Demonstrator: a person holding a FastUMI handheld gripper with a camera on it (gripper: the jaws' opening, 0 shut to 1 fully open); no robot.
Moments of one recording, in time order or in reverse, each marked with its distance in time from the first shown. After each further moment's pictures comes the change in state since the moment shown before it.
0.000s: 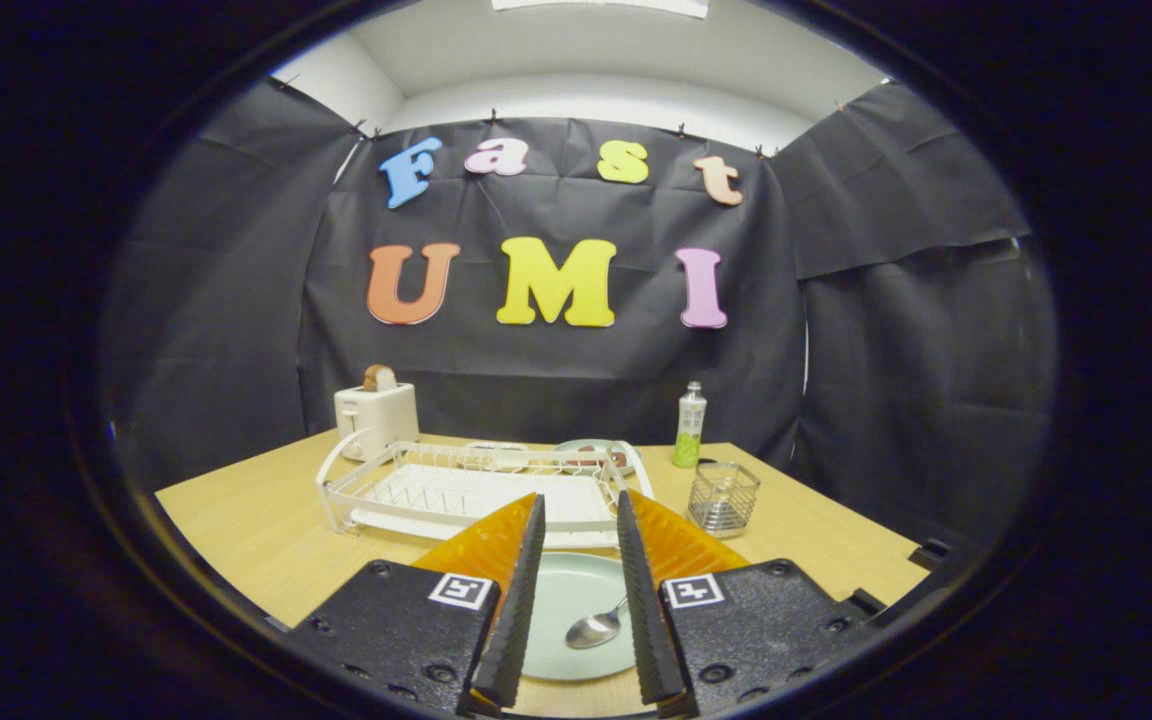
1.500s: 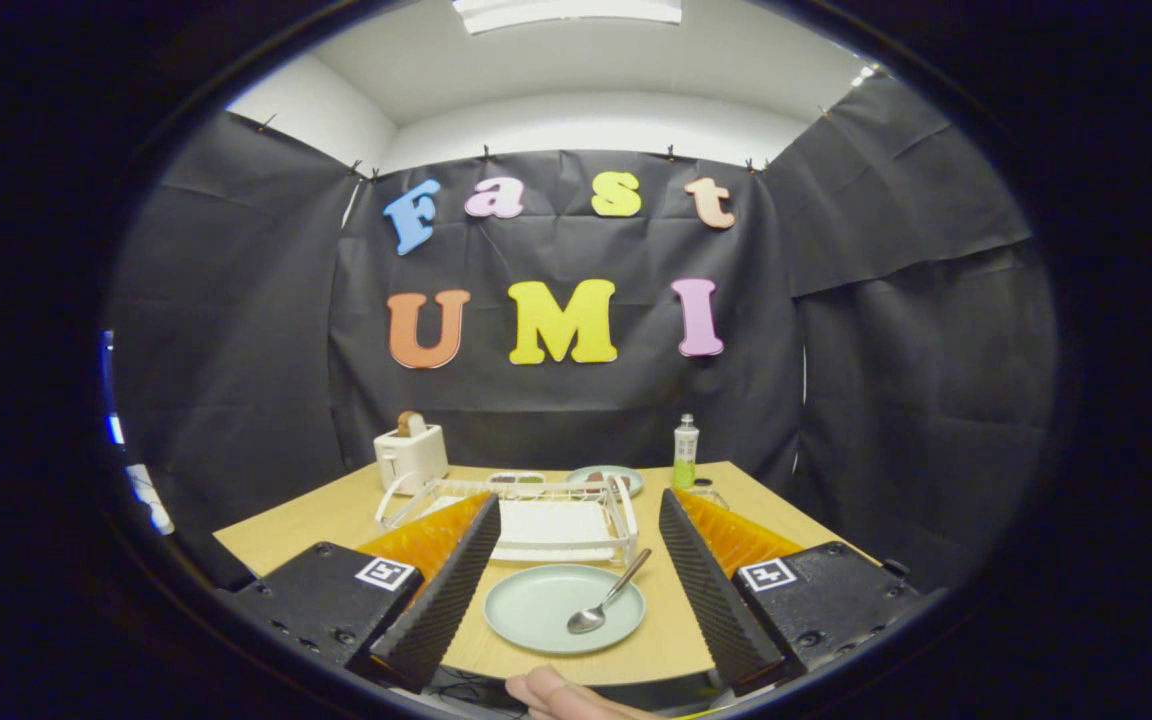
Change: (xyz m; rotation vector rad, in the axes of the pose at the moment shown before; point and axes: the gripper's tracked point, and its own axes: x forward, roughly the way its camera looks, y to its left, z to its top) arm -0.096 -0.033 0.071 0.071 -0.009 0.072
